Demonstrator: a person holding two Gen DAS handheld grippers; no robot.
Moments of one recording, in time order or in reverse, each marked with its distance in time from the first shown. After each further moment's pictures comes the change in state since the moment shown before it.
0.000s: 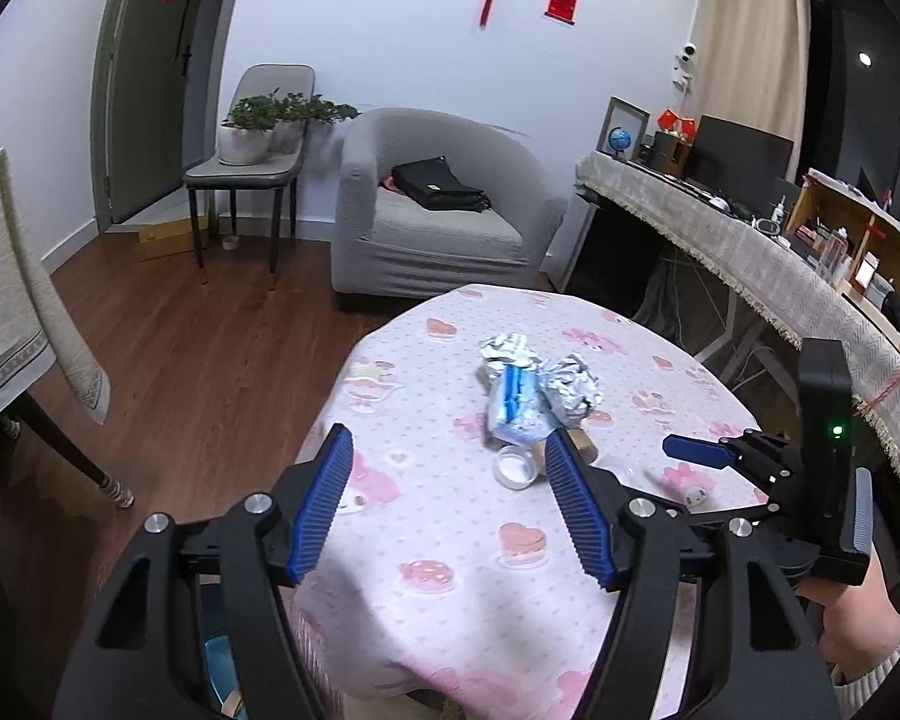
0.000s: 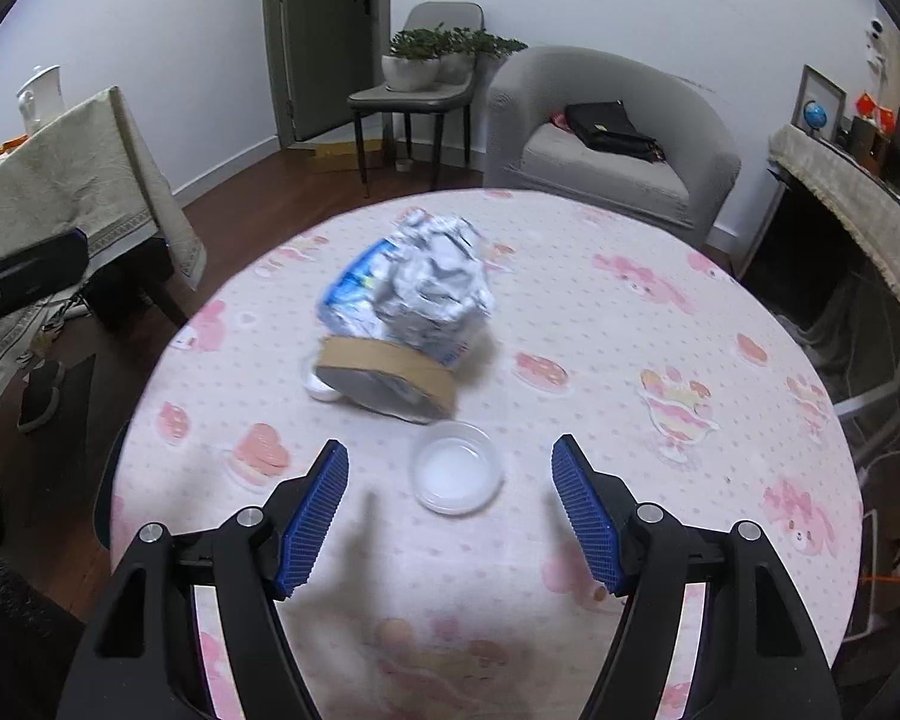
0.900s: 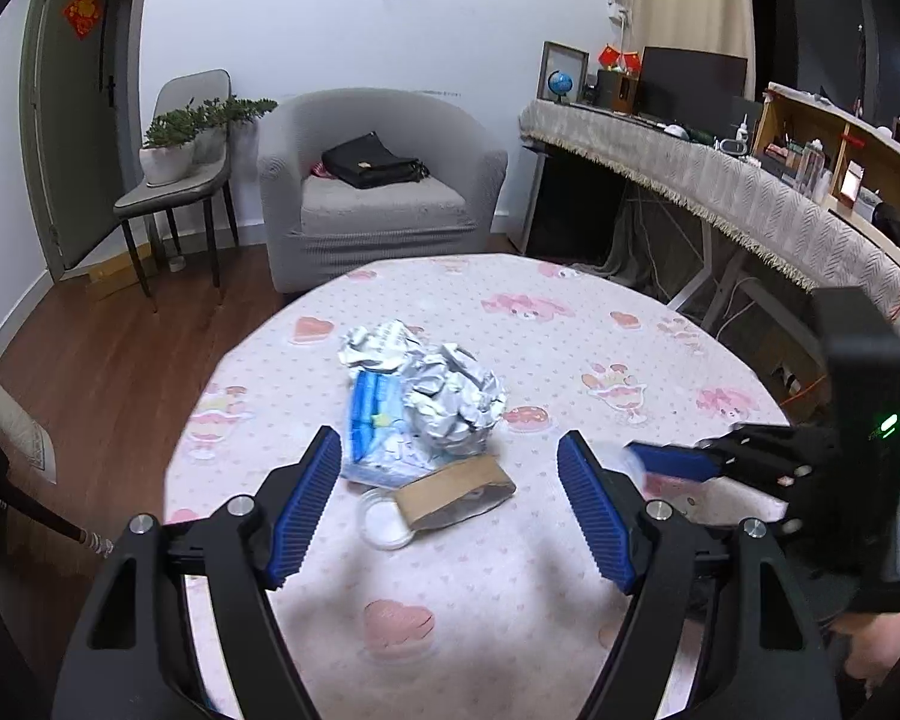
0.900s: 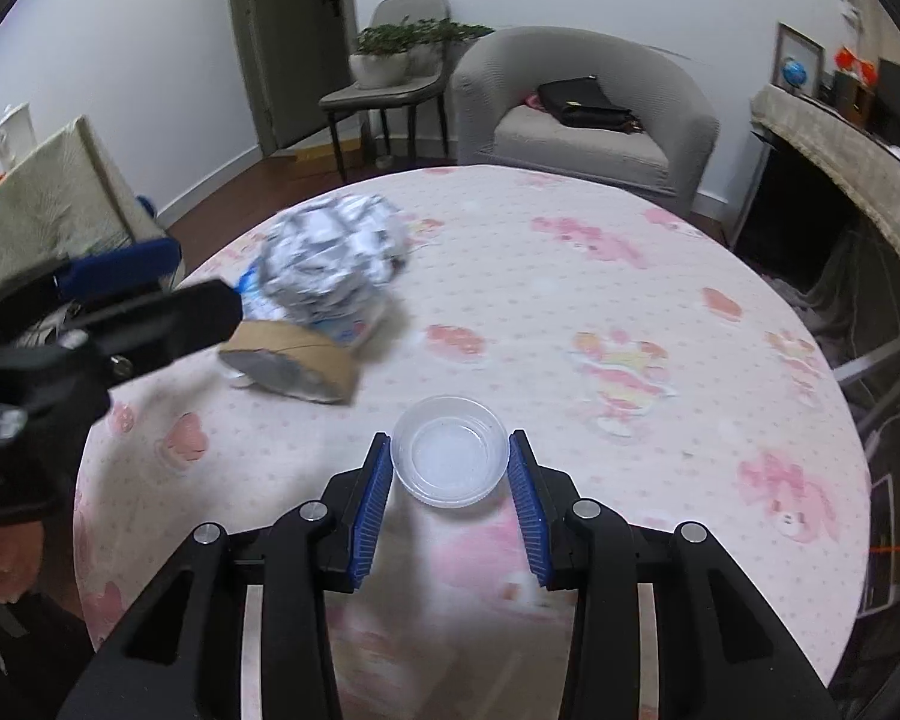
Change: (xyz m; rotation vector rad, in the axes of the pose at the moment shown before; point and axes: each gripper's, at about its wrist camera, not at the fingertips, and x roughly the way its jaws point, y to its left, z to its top) left arm 0.084 -0.076 0.002 0.159 0.070 -0.037; right arm 0.005 -0.053 -0.011 0.096 0.004 0.017
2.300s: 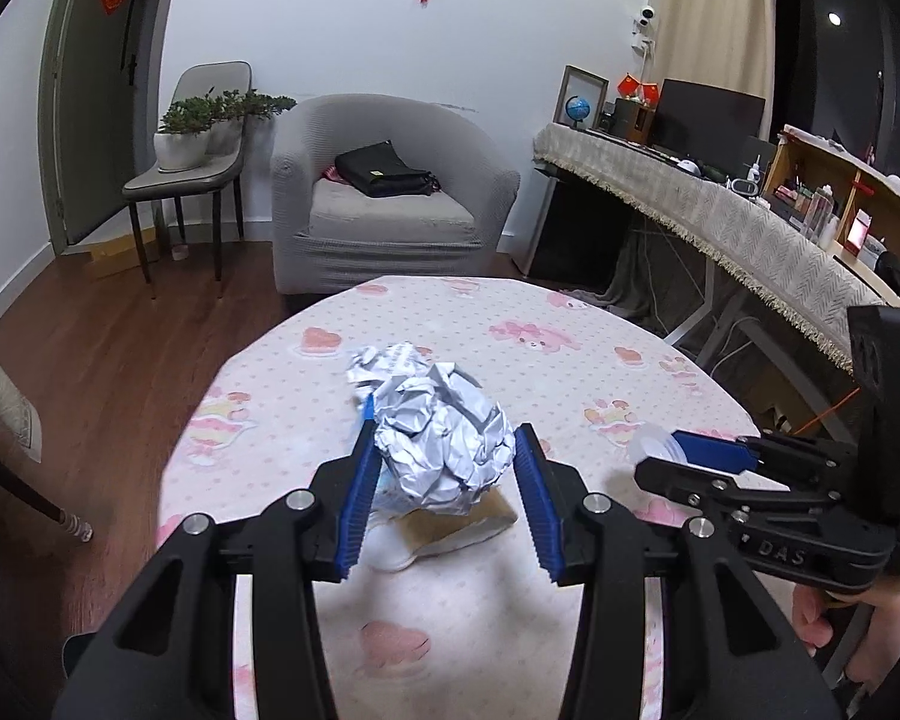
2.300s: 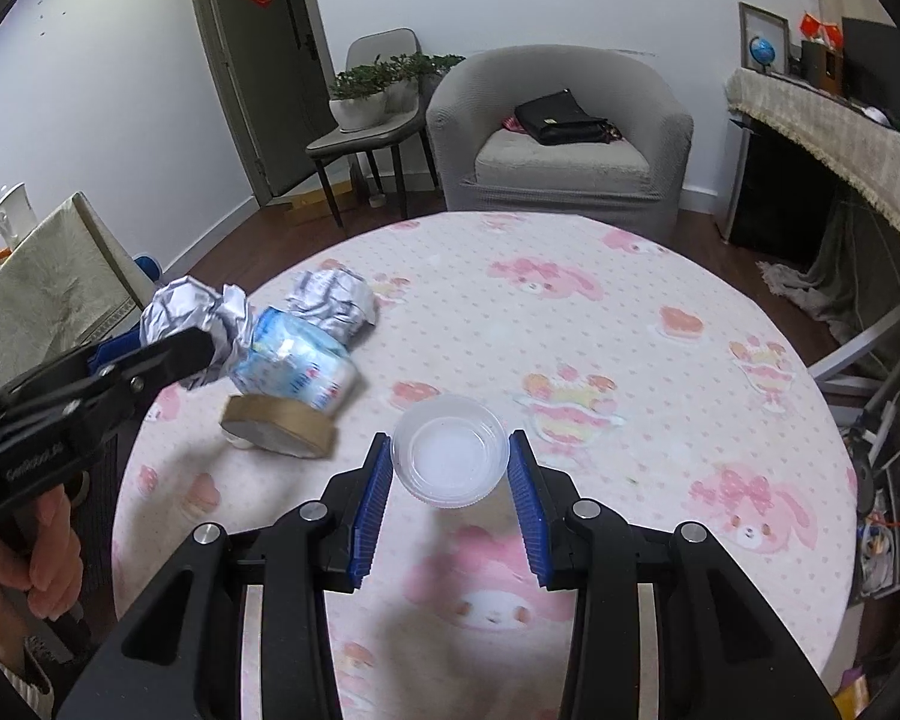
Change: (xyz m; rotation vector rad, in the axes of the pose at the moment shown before) left arm -0.008 0.013 0.005 -0.088 -0.042 -0.018; right arm -0.020 -0.020 0.017 0.090 -0.068 0.049
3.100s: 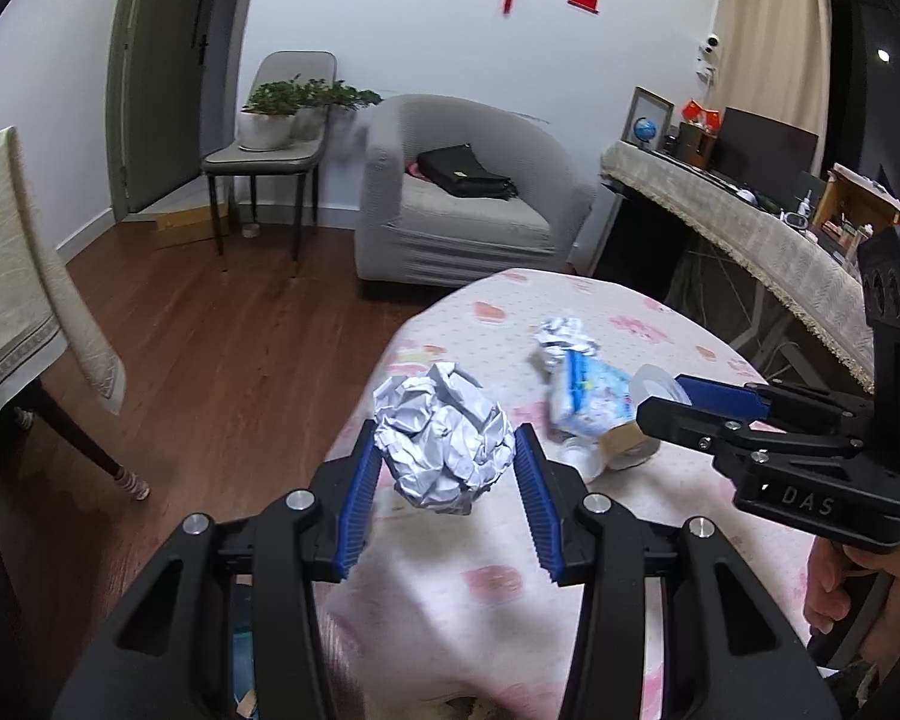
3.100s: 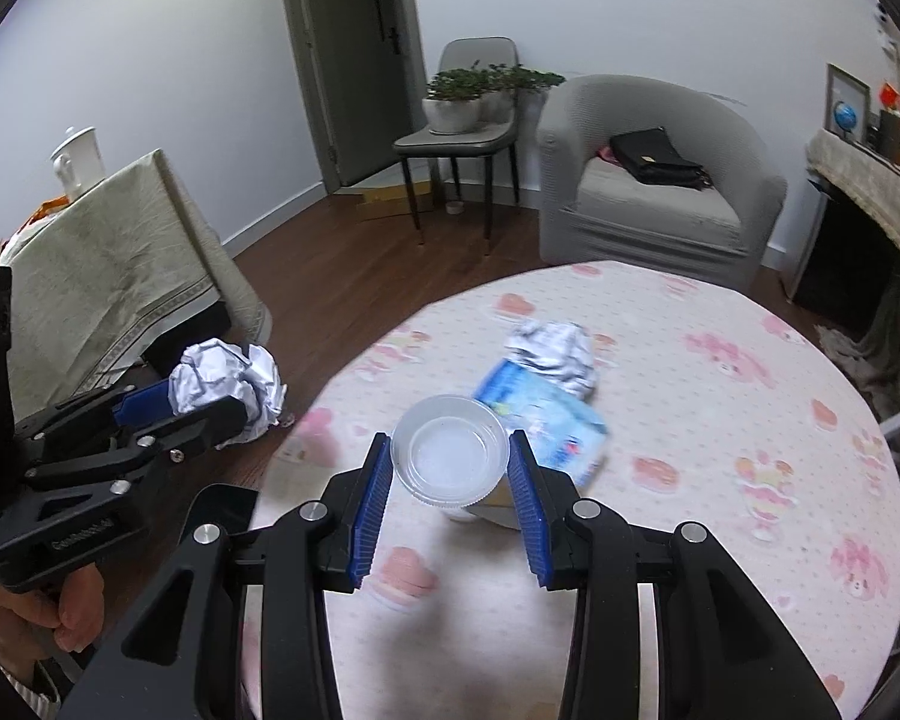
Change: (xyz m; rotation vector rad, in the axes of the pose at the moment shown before) left arm -0.066 0.095 -0.029 -0.095 -0.002 0.118; right arm 0.012 0.129 0.025 -0.143 -0.018 0.099
